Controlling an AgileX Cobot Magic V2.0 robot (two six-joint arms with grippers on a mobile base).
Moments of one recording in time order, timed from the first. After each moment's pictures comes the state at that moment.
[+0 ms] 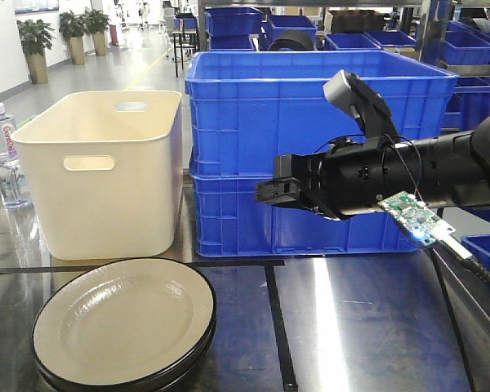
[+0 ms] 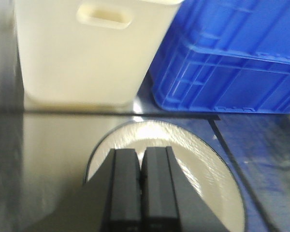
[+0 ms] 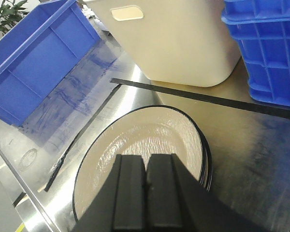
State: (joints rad) left arm 0.04 1.01 -1.08 -0.55 0.58 0.32; right arm 0.29 1.60 -1.56 0.93 0.79 -0.51
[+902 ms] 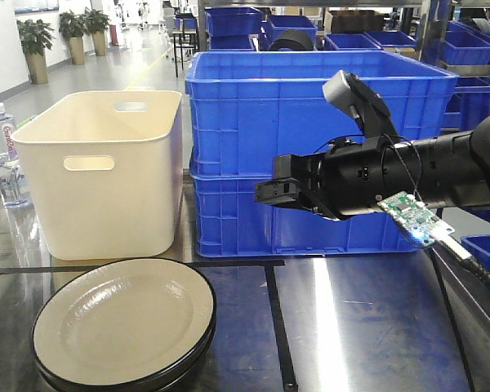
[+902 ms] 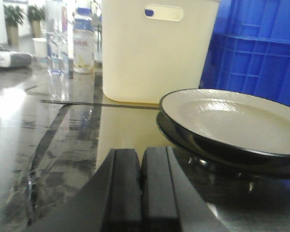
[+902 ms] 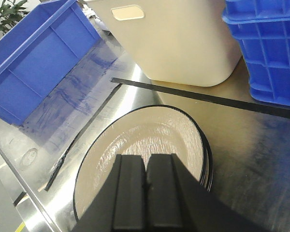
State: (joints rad) left arm 0.00 0.11 -0.02 -0.16 -0.02 0.05; right arm 0.29 1.60 -1.56 0.93 0.79 -0.51
